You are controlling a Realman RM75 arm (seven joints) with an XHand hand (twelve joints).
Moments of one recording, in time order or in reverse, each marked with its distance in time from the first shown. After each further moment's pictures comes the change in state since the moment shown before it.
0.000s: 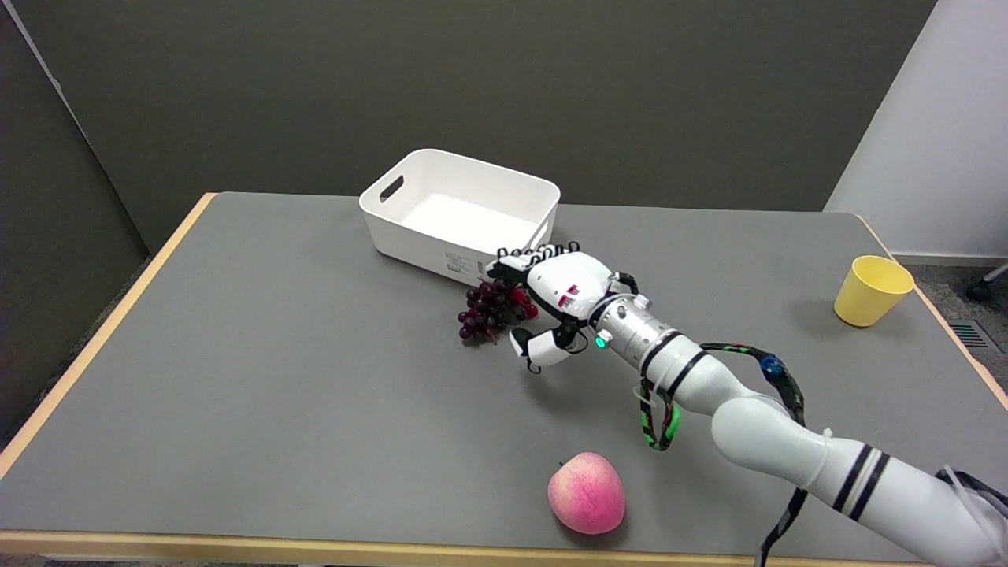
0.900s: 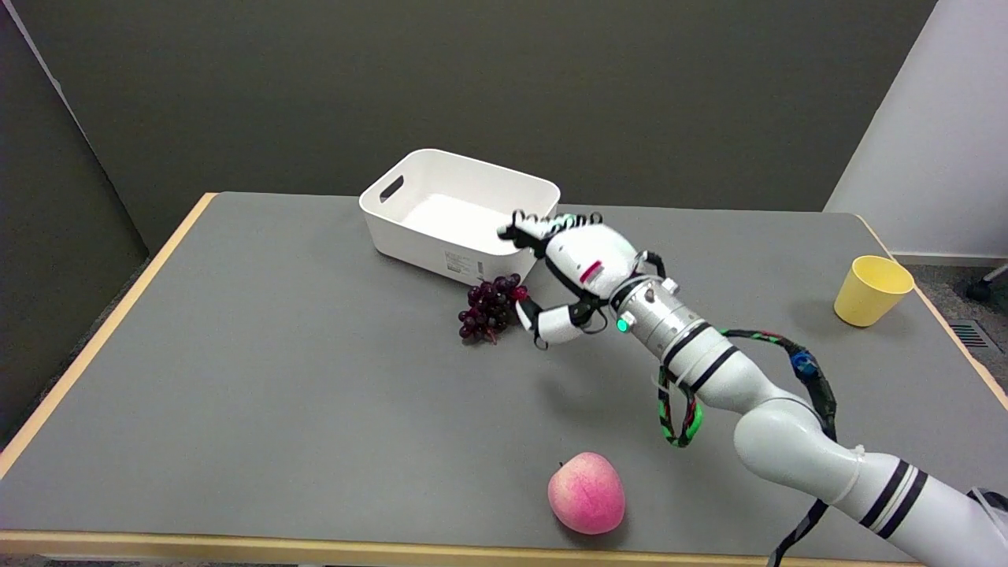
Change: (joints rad) arm -0.106 0.004 0.128 0.135 -0.185 0.036 0.186
